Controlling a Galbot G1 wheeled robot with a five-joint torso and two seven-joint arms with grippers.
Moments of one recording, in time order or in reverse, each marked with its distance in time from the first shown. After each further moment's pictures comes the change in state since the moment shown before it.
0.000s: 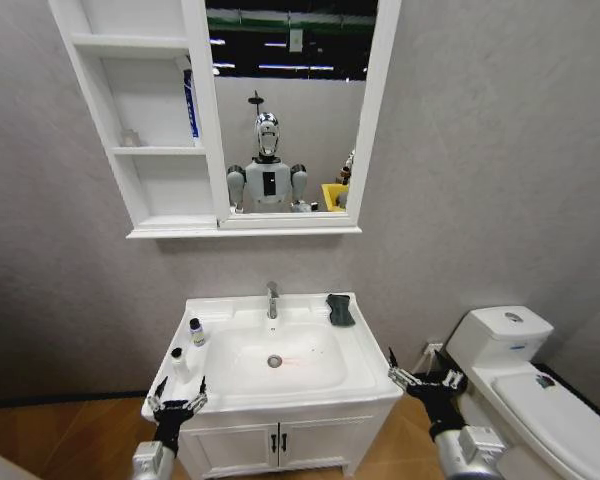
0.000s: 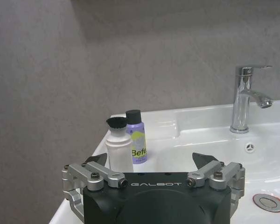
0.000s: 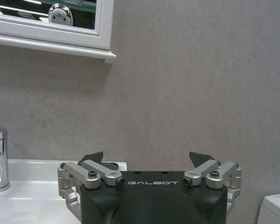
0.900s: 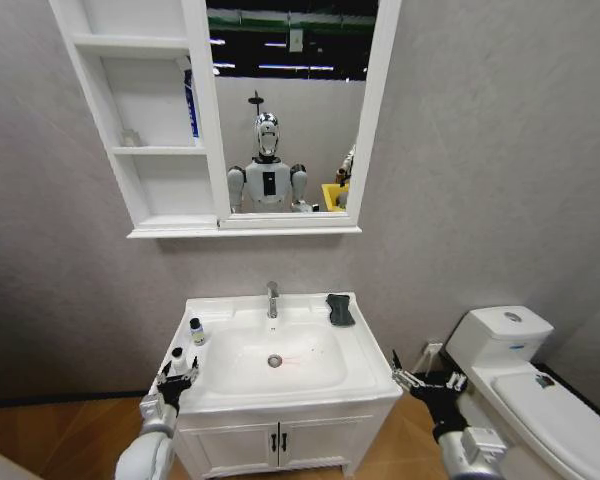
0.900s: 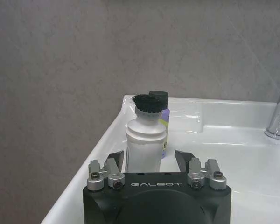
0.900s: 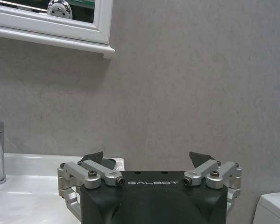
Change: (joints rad) left arm -0.249 0.061 -0.021 0.236 -0.165 0.085 -0.014; right arm 0.004 -0.009 0.012 -0.025 -0.003 0.008 -0.005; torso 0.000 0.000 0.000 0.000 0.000
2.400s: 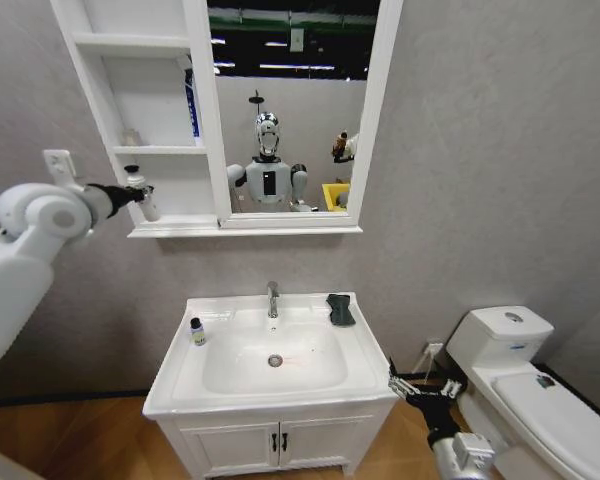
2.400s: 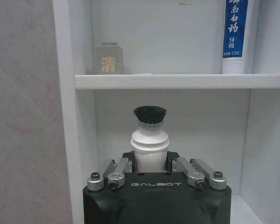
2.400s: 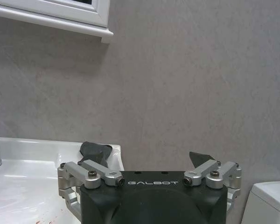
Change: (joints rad) left arm -1.451 0.751 0.775 0.242 -1.058 0.555 -0.446; right arm -0.019 0.036 0.003 -0.045 -0.045 0.033 -0.008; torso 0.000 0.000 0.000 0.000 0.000
